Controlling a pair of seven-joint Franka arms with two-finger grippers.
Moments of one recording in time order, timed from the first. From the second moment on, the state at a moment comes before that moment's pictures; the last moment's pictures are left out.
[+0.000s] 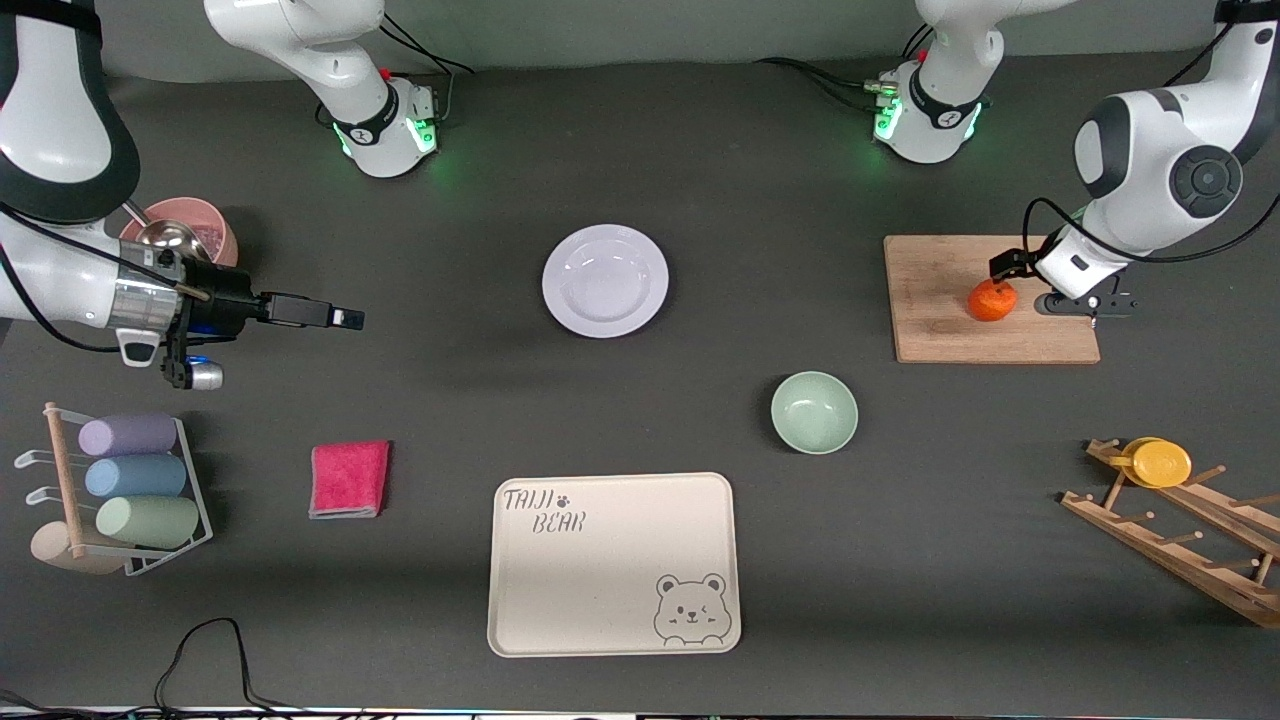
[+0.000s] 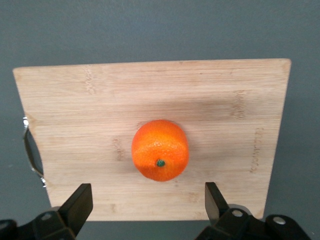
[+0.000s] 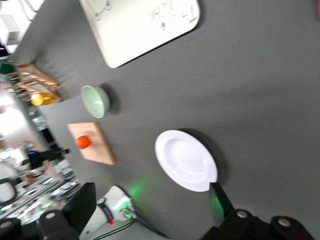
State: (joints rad) left arm 0.18 -0.11 -0.06 -2.59 0.05 2.31 0.12; right arm 0.10 0.05 -0.13 -1.97 0.79 1.75 0.02
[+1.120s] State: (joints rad) left arm 0.18 -0.02 -0.06 -2.72 0.05 2.57 0.12; right arm 0.10 0.17 -0.18 -2.27 1.04 1.82 -0.44
